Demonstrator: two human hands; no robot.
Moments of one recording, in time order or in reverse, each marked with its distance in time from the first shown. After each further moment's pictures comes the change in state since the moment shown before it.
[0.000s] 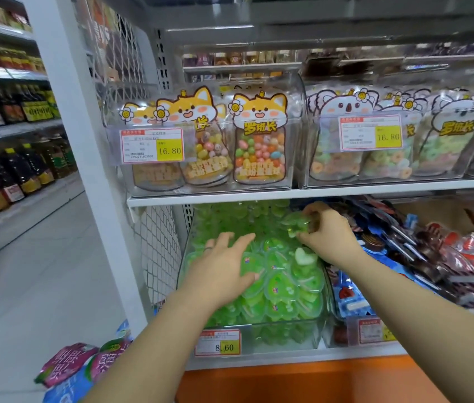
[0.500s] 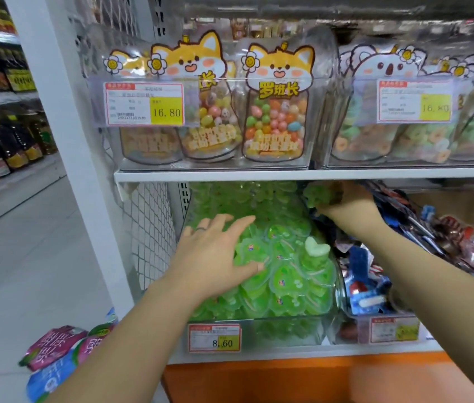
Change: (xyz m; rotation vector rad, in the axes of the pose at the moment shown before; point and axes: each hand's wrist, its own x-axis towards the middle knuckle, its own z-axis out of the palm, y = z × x) left_hand 0.007 -0.020 0.005 0.134 0.078 0.057; right_hand 0.044 0.024 0.002 -0.178 0.049 -0.025
